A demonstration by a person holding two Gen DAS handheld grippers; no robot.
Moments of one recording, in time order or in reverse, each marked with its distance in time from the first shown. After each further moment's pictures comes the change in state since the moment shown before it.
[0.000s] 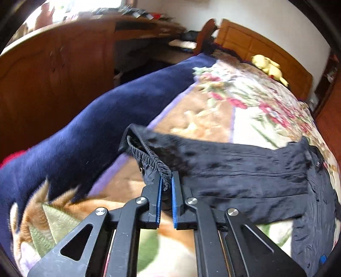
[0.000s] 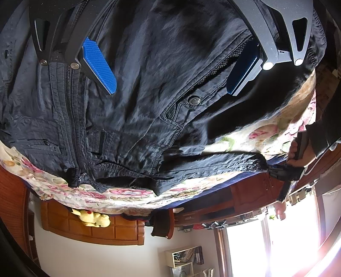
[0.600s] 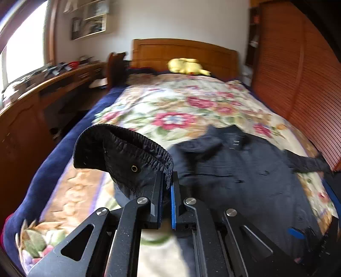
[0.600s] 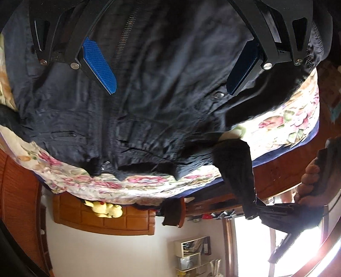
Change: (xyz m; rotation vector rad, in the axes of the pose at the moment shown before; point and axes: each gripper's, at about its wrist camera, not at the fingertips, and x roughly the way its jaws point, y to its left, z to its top) left arm -0.145 -0.236 -0.015 0.385 -0.123 -0.272; right arm -0.043 -0.033 0.000 0.029 -0.063 -0.079
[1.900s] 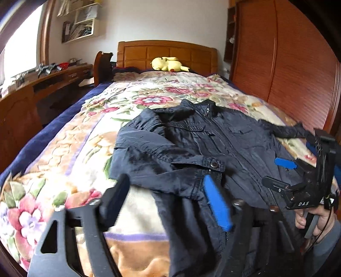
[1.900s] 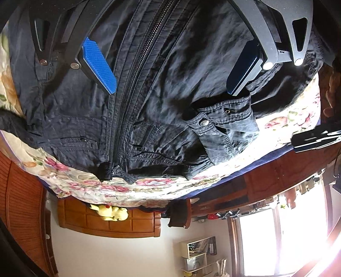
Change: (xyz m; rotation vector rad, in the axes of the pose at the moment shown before) left arm -0.056 -0.016 -0.142 0.015 -0.040 -0.067; right arm -0.008 -0.005 0.000 0.001 0.015 0.001
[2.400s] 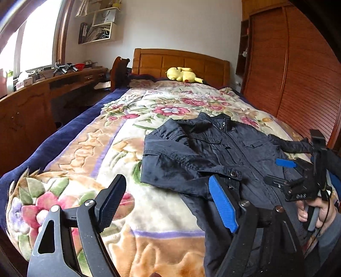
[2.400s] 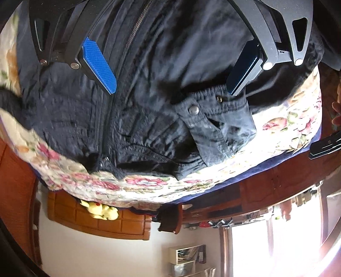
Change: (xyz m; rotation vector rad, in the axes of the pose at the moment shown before) left arm -0.031 0.046 0.001 -0.052 -0.065 0.045; right arm 0.019 0.024 0.043 -0.098 0.046 0.012
